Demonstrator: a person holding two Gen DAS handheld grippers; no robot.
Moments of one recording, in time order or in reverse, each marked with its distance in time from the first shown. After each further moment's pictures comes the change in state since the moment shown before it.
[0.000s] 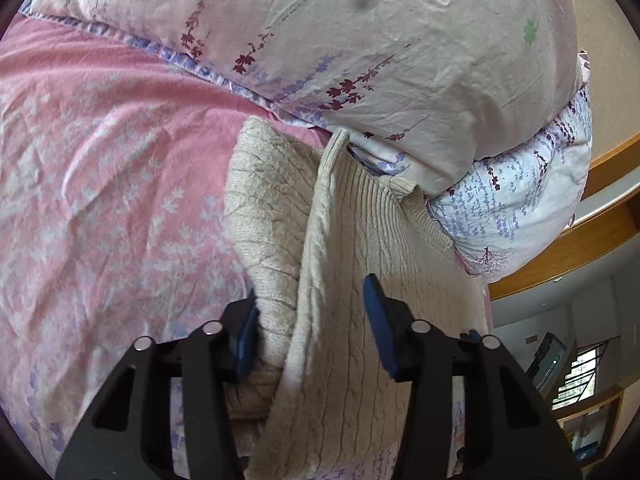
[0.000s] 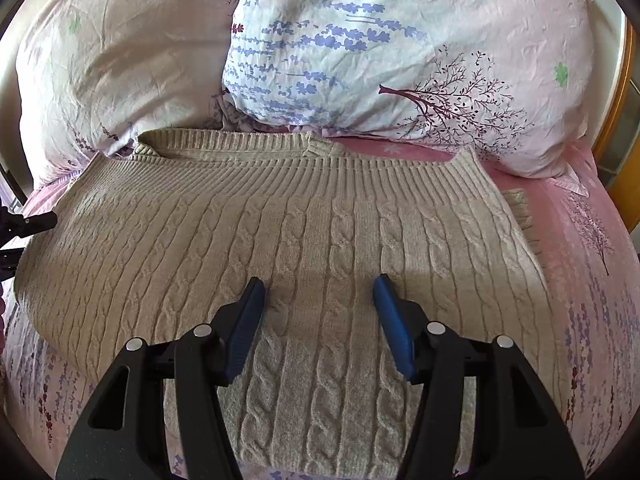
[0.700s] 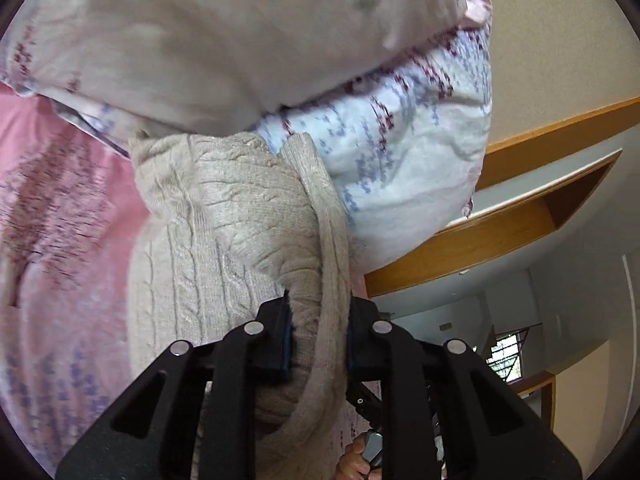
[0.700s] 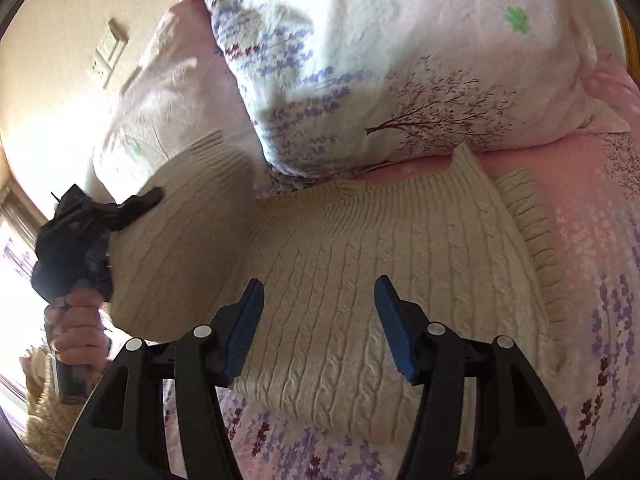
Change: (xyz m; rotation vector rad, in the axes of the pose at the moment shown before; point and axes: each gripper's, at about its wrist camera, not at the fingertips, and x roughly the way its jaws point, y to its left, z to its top) left arm 0.061 -0.189 -0.022 0.010 0.051 -0.383; right arm -0.047 -0.097 -0.002 0.269 -0.076 0.490
